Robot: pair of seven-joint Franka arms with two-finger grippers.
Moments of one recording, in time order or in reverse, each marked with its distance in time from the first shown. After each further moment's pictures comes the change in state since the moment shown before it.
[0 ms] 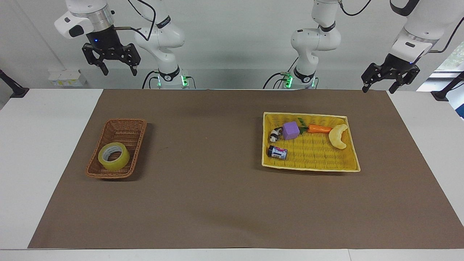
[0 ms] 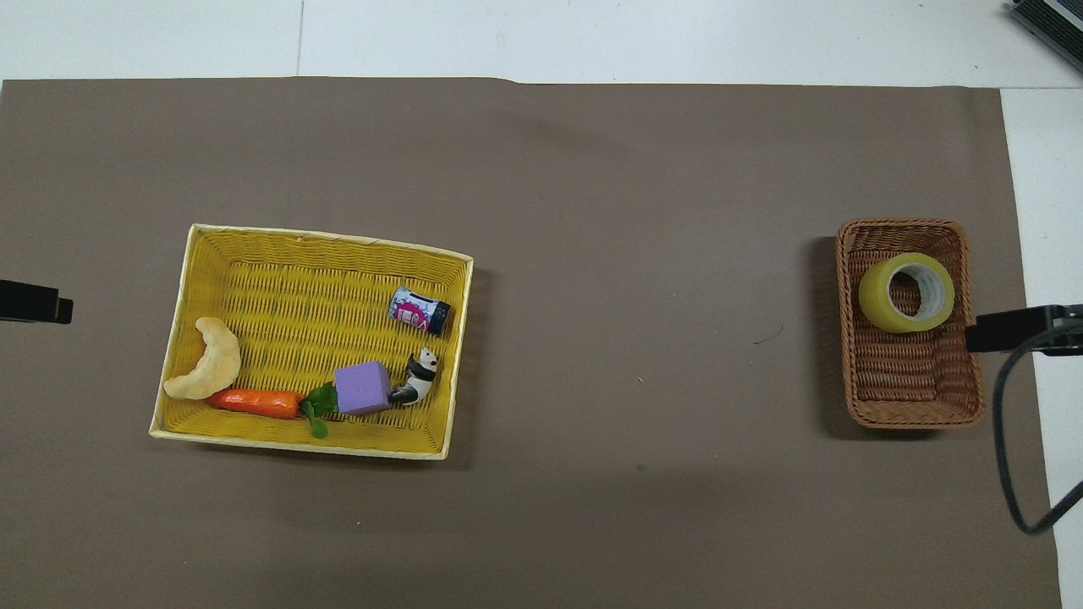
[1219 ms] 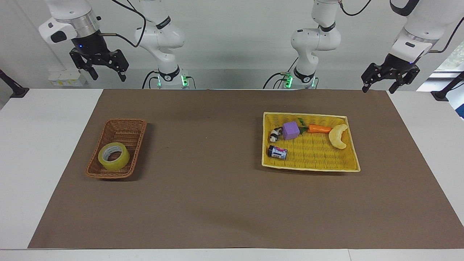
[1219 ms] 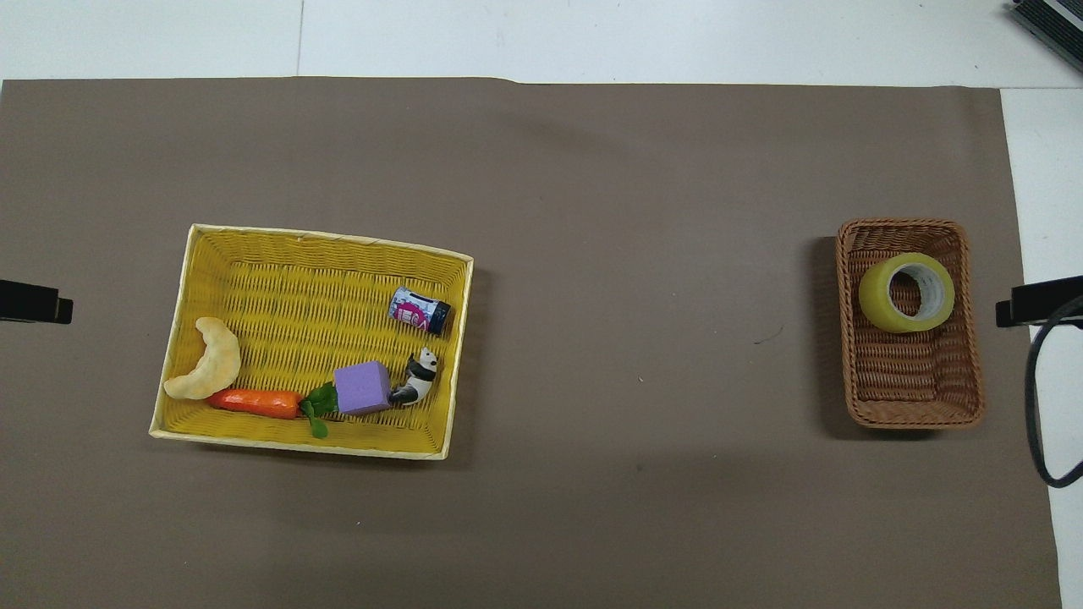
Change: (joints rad) left arm 0.000 0.000 0.000 0.000 0.000 0.000 0.000; right arm -0.062 0.042 -0.010 0.026 0.015 0.023 0.001
